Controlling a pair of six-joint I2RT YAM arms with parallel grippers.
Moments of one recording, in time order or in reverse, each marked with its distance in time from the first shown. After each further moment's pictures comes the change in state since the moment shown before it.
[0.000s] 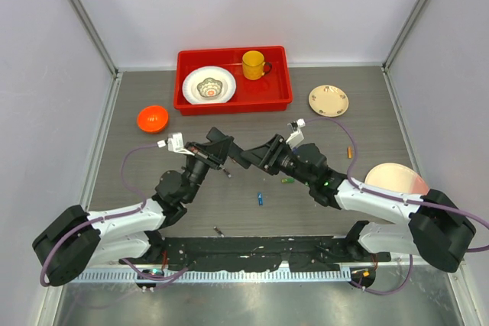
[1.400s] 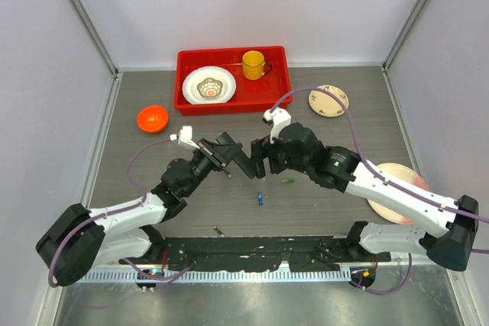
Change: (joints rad) left arm 0.102 0.029 0.046 -0.231 0.217 -0.339; right arm 0.109 -0.051 0.529 -0.976 0.175 -0.785
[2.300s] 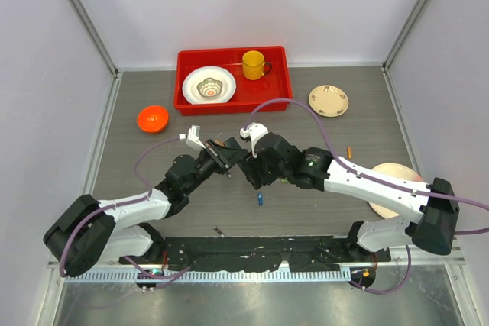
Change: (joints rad) left arm 0.034 0.097 0.026 -0.032 0.170 -0.105; right arm 0.095 0.174 0.044 -0.105 0.052 -0.107
